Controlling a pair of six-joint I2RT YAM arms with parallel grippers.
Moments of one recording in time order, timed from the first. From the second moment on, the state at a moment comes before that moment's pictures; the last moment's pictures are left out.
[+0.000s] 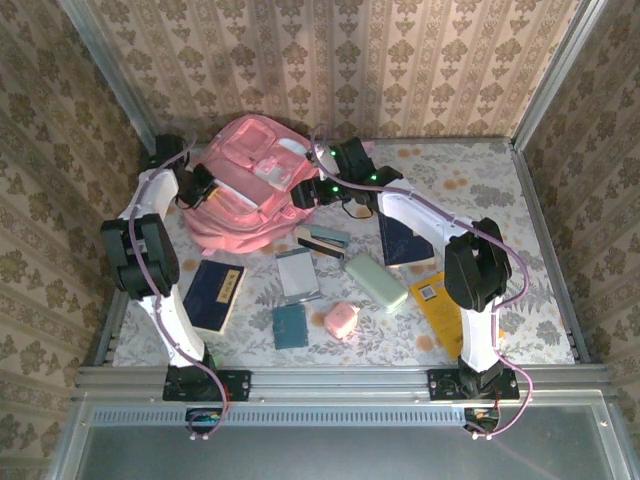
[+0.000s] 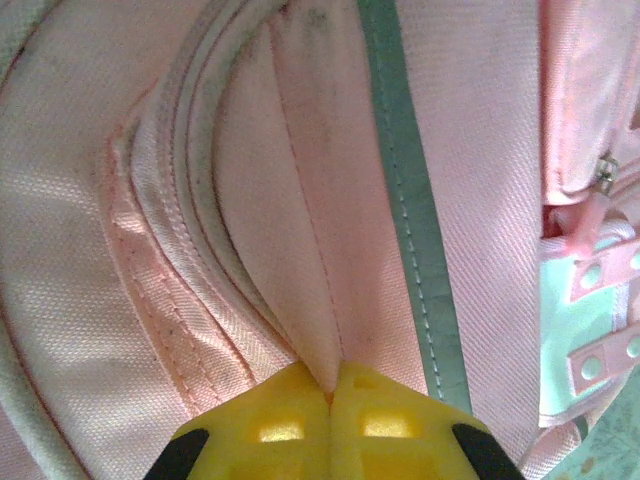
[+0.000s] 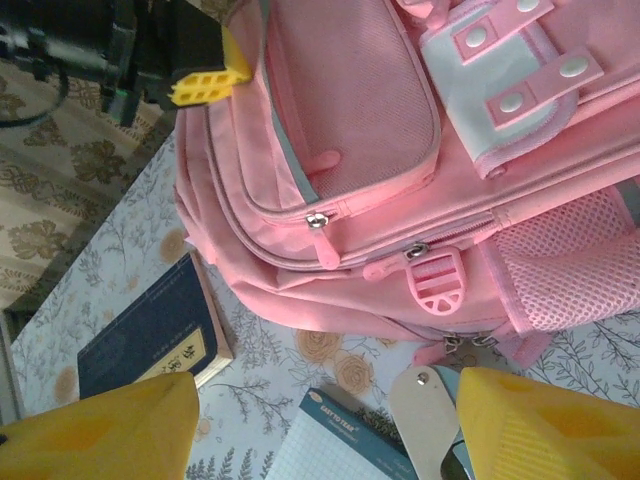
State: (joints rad) left arm 0.08 1.96 1.63 -0.70 0.29 -0.67; right arm 0.56 1.98 1.71 -0.40 -0.41 0.25
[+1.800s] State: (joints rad) left arm 0.12 1.58 1.30 -0.65 0.26 -0.75; right arm 0.60 2.66 2.70 -0.83 -0.58 0.11
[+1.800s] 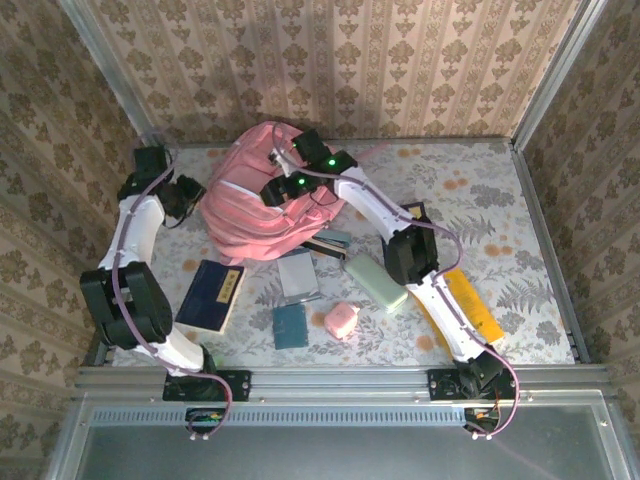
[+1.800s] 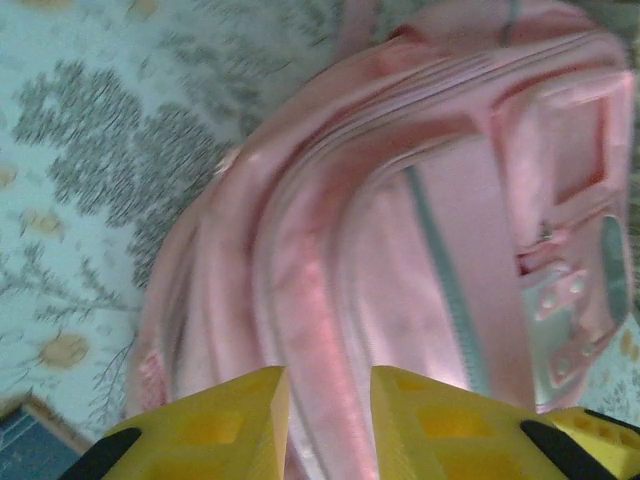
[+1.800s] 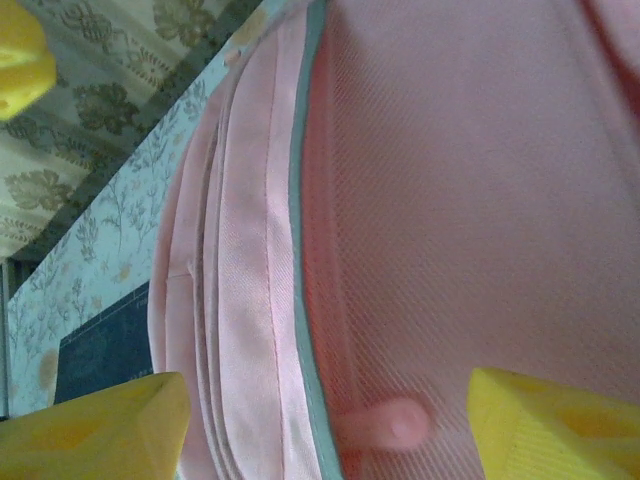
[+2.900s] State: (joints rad) left arm 0.07 1.74 1.13 -0.53 0.34 -0.80; right arm 0.67 2.81 2.82 -0.88 -0.60 0.09
